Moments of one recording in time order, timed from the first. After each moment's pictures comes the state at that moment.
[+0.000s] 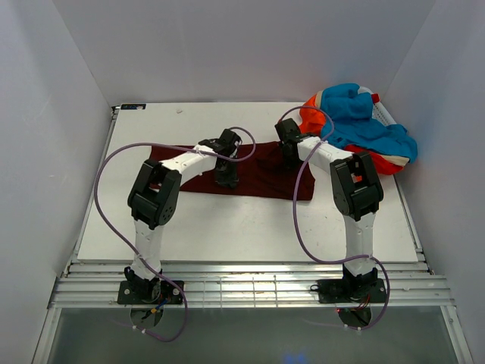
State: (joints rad) left arm -0.55 2.08 1.53 -0.65 0.02 -0.45; right arm 0.44 2.09 1.53 -0.50 0.32 0.10
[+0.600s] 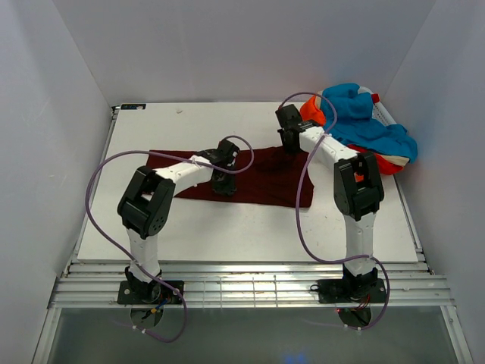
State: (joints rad) left arm -0.59 1.95 1.32 -0.54 -0.04 -0.46; right arm 0.43 2.09 1.68 -0.61 0.32 0.10
